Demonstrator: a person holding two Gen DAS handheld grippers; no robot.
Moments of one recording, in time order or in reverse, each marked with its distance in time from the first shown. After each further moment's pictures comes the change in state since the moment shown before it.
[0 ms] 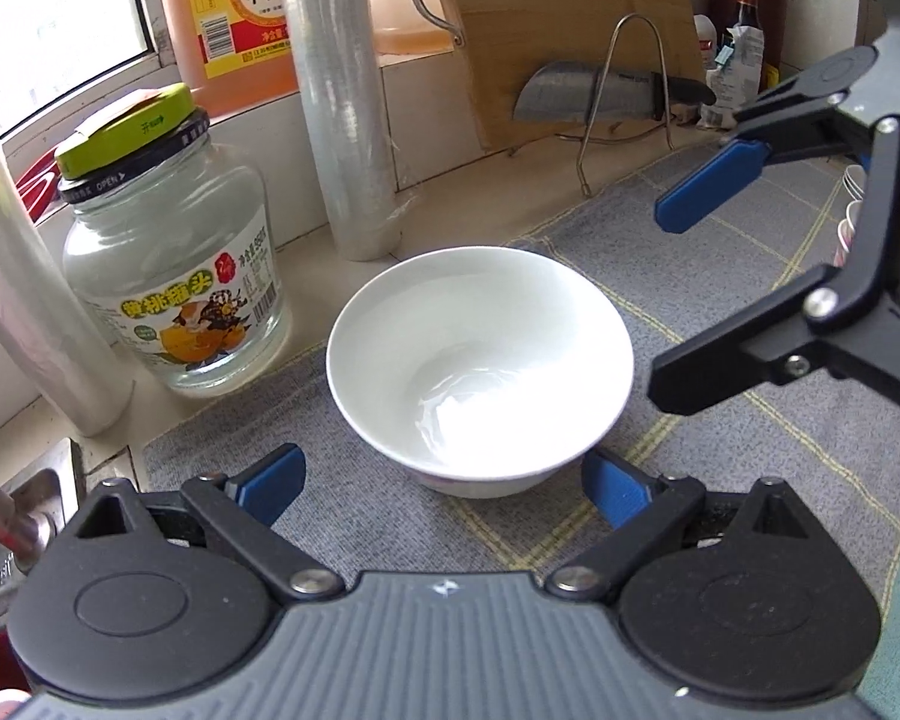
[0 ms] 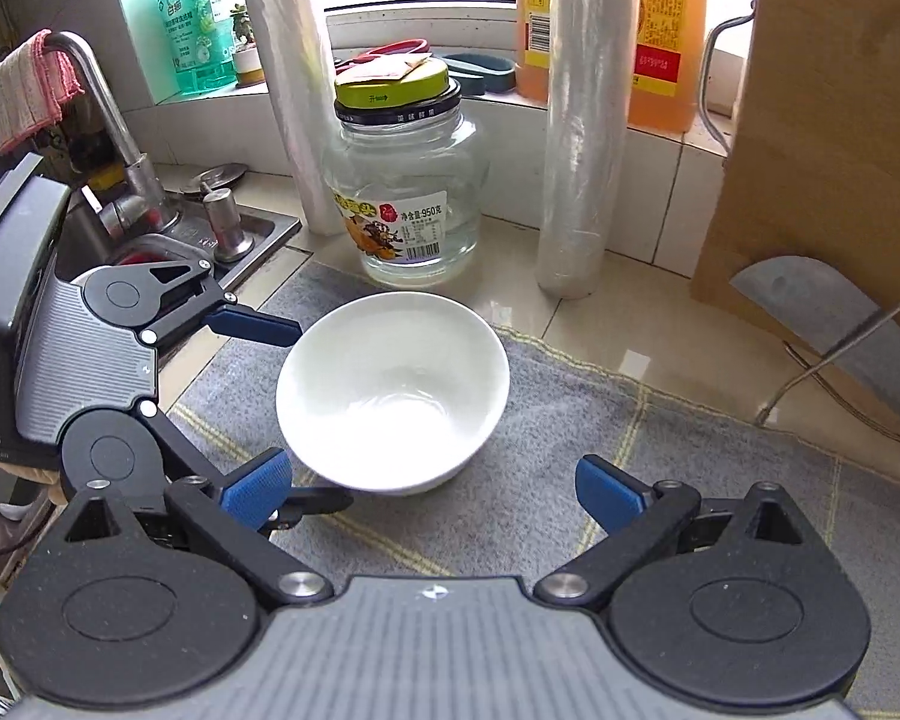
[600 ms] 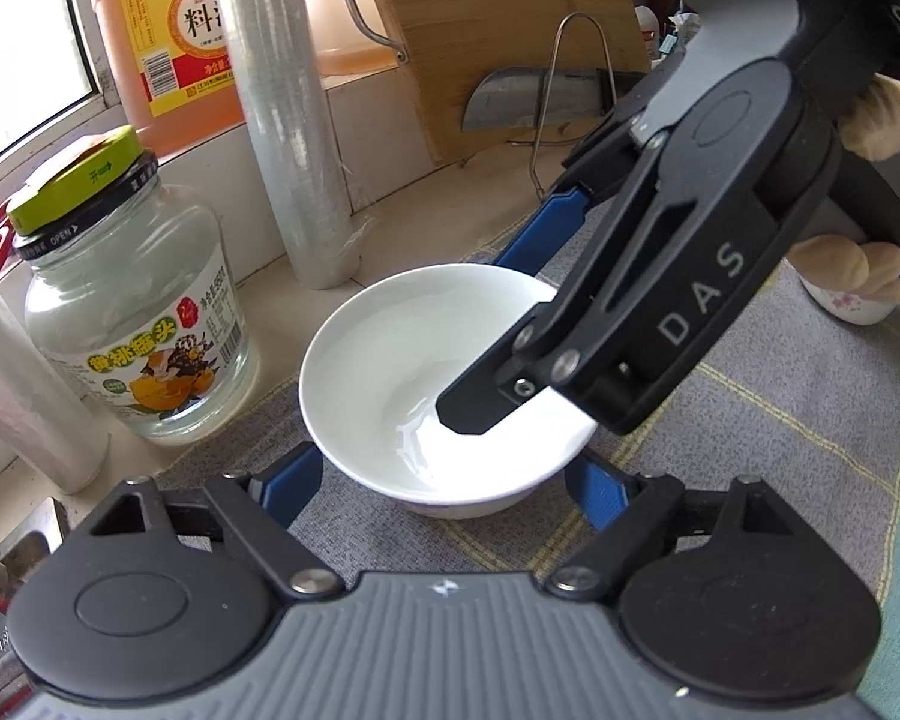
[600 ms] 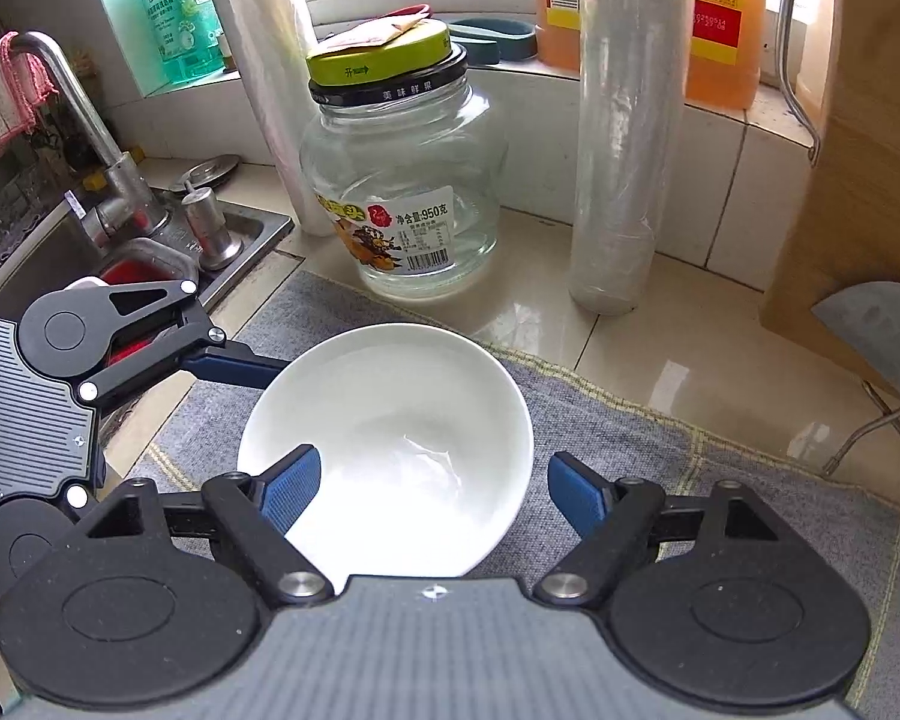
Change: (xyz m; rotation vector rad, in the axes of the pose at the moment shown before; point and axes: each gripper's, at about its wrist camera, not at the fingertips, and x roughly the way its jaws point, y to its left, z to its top) left arm 0.001 0.000 0.005 0.112 -0.028 -0.064; right arm 0.049 -0.011 0.028 0.009 0.044 0.061
